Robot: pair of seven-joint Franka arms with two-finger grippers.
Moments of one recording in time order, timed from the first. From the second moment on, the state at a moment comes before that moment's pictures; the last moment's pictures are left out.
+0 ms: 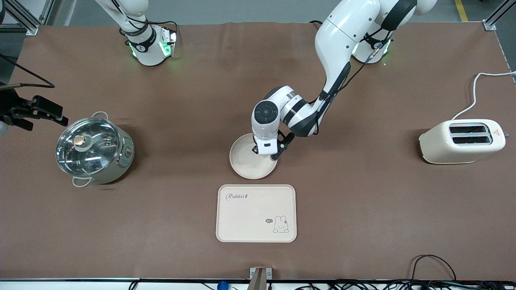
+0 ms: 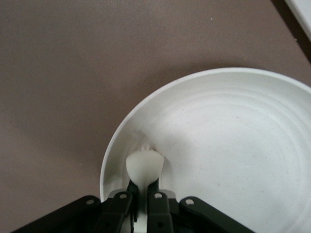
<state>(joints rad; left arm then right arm) -0.68 0.81 -0.15 -1.48 0.05 2.26 -1.71 -0.49 0.15 0.54 -1.37 0.00 1.50 -0.03</state>
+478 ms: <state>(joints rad) -0.54 0.71 -0.11 -1.44 0.20 2.04 -1.68 -0.47 0.03 0.51 -1.34 0.00 1.33 0.00</state>
